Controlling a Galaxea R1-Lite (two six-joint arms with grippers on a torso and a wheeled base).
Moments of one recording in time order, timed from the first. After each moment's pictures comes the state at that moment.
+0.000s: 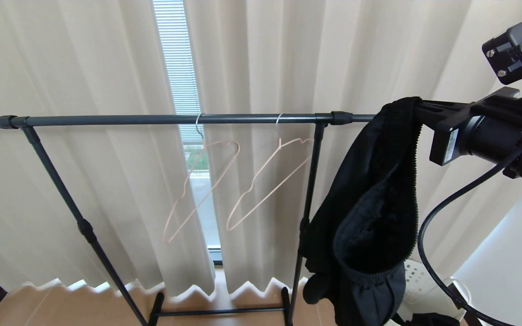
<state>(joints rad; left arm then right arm) 0.00 0.00 0.00 -0.01 -0.02 0.01 0.48 1.39 -0.92 -0.46 -0.14 -0.27</state>
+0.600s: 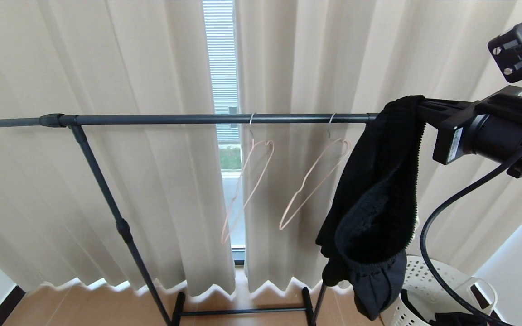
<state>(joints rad) 0.00 0.00 0.00 -0.01 -0.02 0.01 0.48 1.39 -0.92 -0.46 -0.14 -0.27</state>
